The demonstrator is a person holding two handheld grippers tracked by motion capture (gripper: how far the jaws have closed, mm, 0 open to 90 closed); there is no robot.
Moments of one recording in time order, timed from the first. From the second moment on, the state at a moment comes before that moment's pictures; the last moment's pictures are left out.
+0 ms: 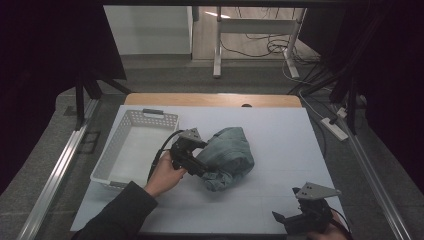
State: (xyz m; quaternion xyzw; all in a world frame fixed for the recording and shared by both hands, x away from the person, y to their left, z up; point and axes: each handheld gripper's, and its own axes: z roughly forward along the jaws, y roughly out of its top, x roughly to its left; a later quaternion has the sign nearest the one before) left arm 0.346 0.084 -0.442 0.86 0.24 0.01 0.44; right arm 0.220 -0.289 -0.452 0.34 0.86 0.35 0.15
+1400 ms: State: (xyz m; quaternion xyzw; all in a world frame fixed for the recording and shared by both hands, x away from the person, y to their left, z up) left arm 0.315 0.109 -0.448 0.86 0.26 0.00 0.45; right arm 0.220 -0.289 -0.451 0.34 0.86 0.36 0.15
